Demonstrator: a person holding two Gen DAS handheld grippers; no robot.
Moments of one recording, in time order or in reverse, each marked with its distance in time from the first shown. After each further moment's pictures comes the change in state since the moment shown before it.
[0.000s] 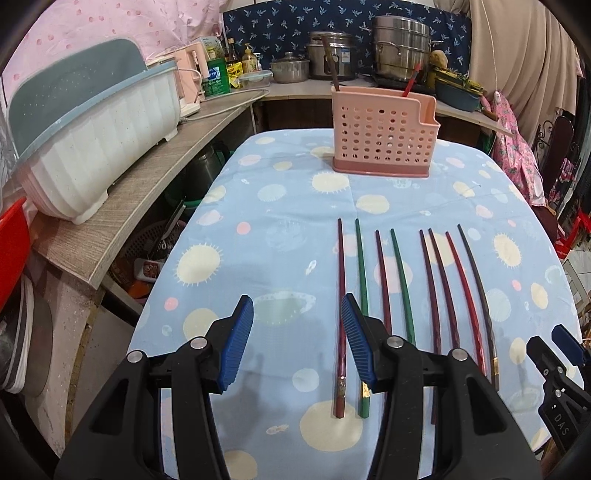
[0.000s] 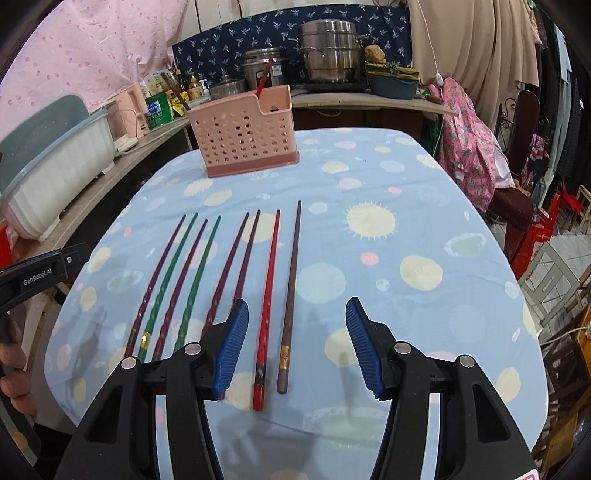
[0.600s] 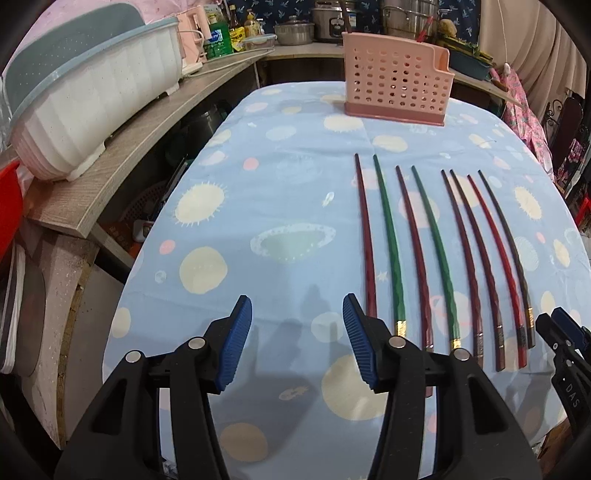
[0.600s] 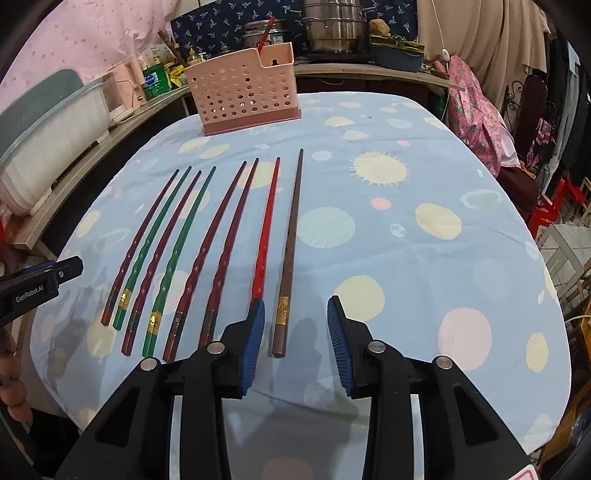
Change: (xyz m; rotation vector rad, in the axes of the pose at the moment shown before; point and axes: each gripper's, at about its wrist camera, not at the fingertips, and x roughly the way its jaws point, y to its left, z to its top) left arm 0.030 0.013 -0.042 0.004 0.128 0.013; right arm 0.026 0.004 -0.030 -0.010 0.091 0.003
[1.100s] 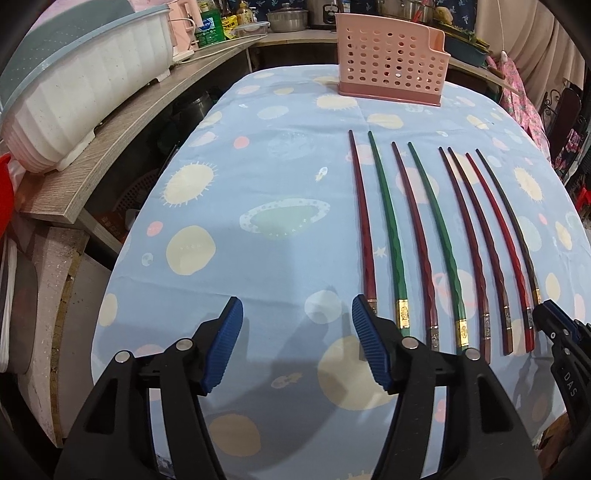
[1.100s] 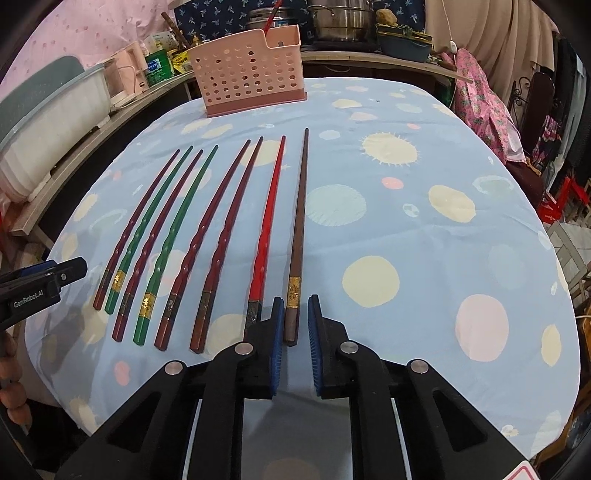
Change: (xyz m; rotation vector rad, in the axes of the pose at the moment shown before) left arm 0.010 -0.003 -0.010 0.020 0.041 -0.021; right arm 0.010 0.002 -0.008 -0.019 0.035 0.001
